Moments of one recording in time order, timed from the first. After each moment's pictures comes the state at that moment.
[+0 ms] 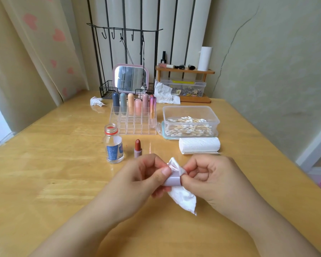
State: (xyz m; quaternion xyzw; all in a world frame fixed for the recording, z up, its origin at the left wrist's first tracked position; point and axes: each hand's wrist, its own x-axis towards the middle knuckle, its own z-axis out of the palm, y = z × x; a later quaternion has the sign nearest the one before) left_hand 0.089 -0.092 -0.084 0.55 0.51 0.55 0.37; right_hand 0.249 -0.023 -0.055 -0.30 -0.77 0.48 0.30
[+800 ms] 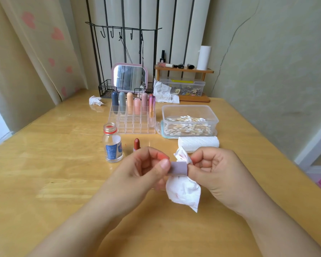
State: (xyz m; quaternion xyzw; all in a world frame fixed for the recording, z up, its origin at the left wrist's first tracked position) left_hand 0.094 -0.094 -0.078 0.47 0.51 0.59 0.41; right_hand 0.251 -0.014 -0.056 -0.30 -0.72 0.54 0.32
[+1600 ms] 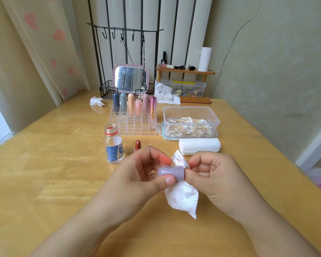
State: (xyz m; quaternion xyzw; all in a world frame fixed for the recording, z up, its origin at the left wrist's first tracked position) left_hand 0.087 -0.093 -0.085 0.51 0.44 0.61 0.42; right_hand 0.247 -0.018 -0.057 -0.29 -0.71 0.55 0.32
